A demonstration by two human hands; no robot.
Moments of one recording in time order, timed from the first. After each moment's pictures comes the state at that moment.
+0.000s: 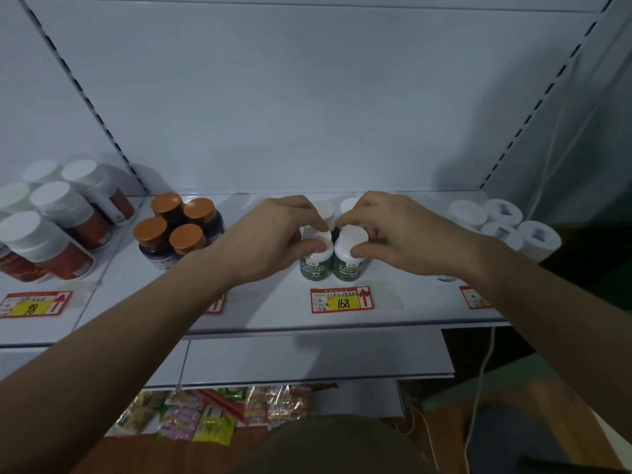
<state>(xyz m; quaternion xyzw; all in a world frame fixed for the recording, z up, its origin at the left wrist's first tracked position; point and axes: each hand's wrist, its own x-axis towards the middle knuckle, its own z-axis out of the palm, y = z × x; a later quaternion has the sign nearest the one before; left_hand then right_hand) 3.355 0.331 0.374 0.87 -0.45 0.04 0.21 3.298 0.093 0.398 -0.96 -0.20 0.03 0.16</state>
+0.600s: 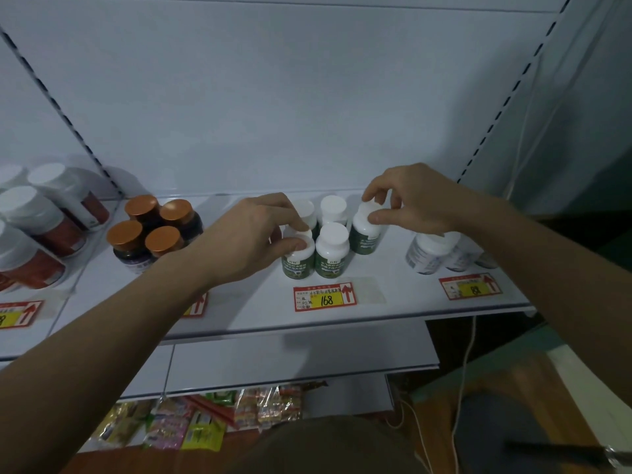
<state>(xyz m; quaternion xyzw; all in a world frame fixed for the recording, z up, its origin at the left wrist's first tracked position) 3.355 0.331 0.373 0.86 -0.45 0.04 0.22 3.326 0.033 0.405 -0.98 -0.13 0.02 0.13</state>
